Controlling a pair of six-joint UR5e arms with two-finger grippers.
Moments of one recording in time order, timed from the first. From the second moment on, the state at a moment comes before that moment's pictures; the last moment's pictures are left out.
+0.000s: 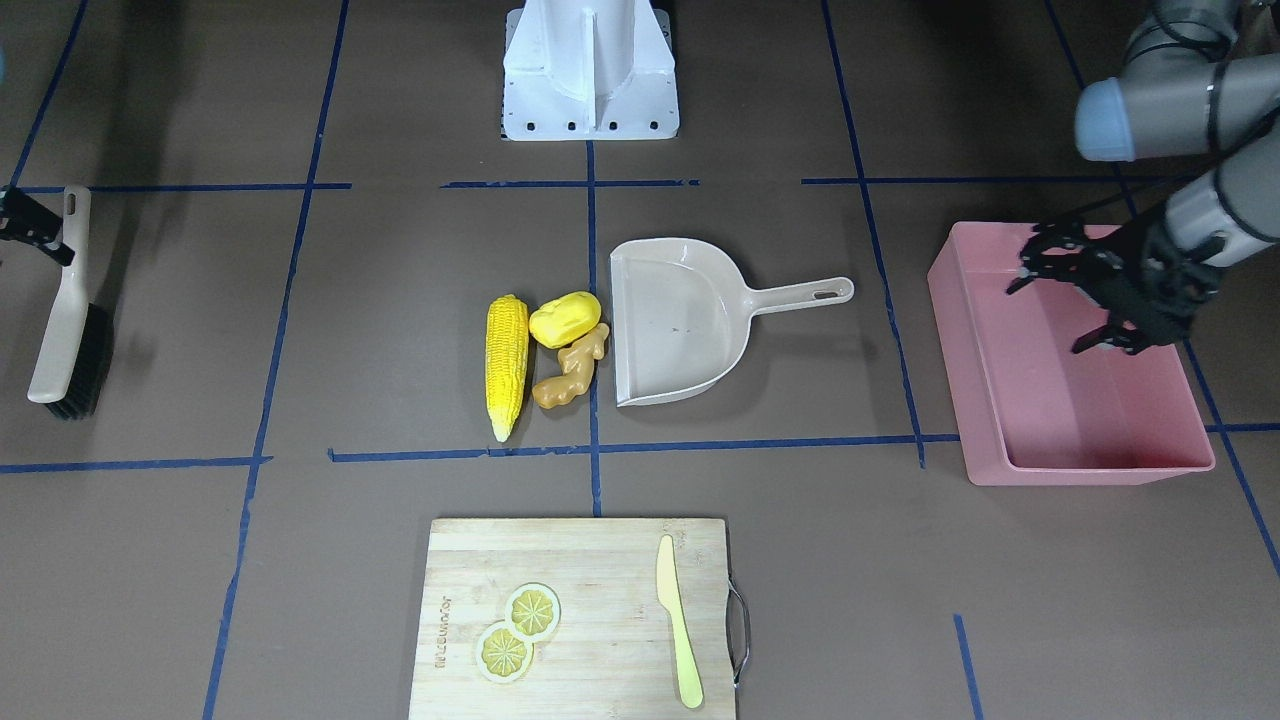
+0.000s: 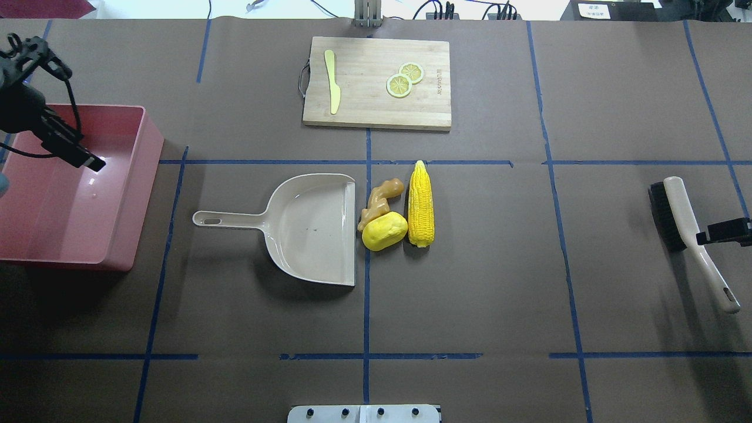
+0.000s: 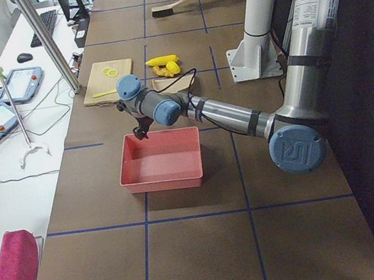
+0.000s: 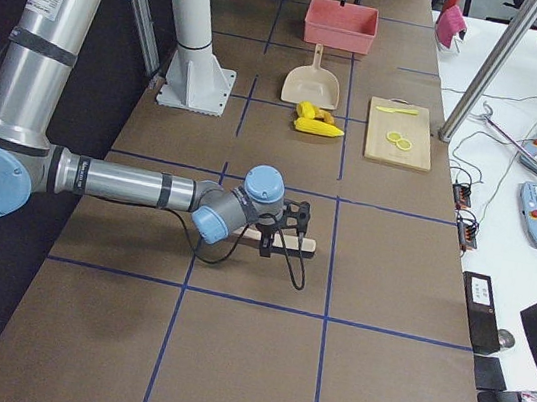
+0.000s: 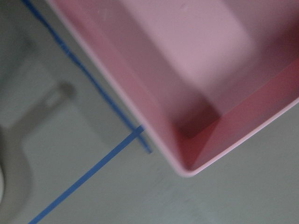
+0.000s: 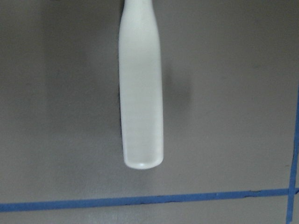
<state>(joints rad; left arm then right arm) -1.10 -1.80 -1.71 -1.80 -2.47 0.04 1.05 -1.89 1.81 -0.82 2.28 0.83</state>
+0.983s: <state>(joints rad) -0.96 -1.91 -1.71 -1.81 -2.32 -0.02 0.92 -1.94 1.79 -0.81 2.18 0.88</state>
